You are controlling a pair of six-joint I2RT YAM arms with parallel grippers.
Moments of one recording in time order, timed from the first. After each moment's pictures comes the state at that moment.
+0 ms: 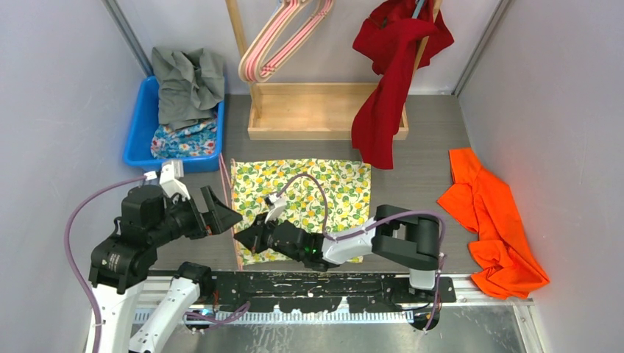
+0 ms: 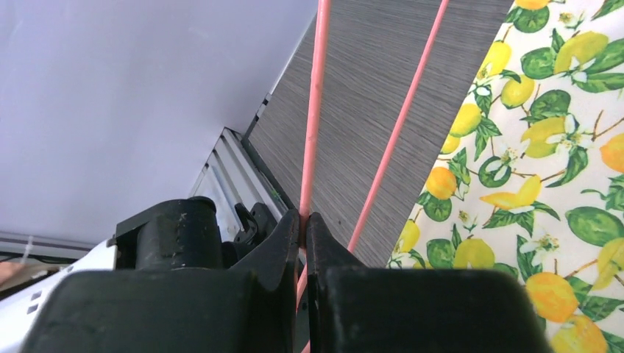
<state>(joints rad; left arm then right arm) -0.23 0.56 1.09 -1.16 0.36 -0.55 1.36 1.83 0.86 0.81 0.30 0.87</state>
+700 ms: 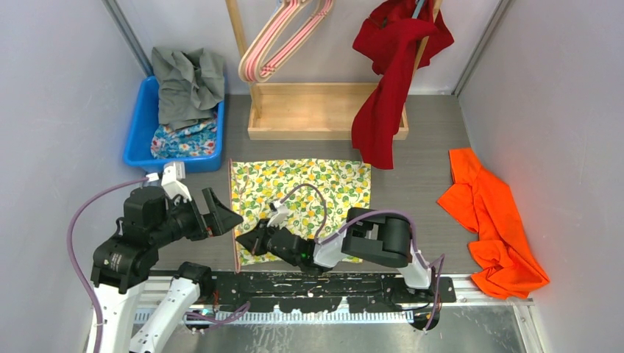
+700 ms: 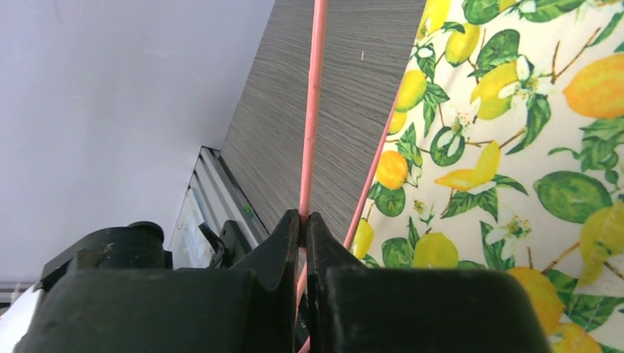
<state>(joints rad) -0.23 0.54 1.07 -1.16 0.37 -0.55 1.35 2.04 0.86 1.00 0.35 1.03</state>
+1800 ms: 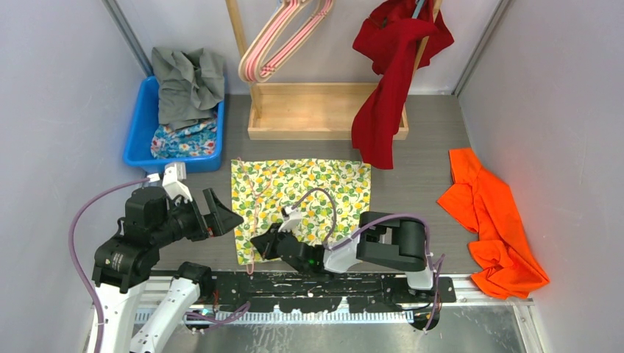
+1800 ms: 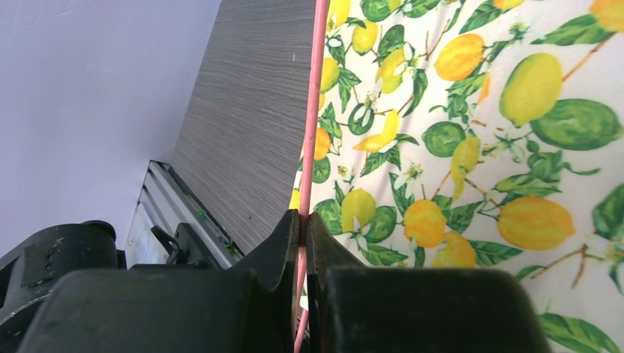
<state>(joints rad) -0.23 0.54 1.06 -1.16 0.37 -0.55 1.40 1.95 0.76 0.91 0.52 1.03</state>
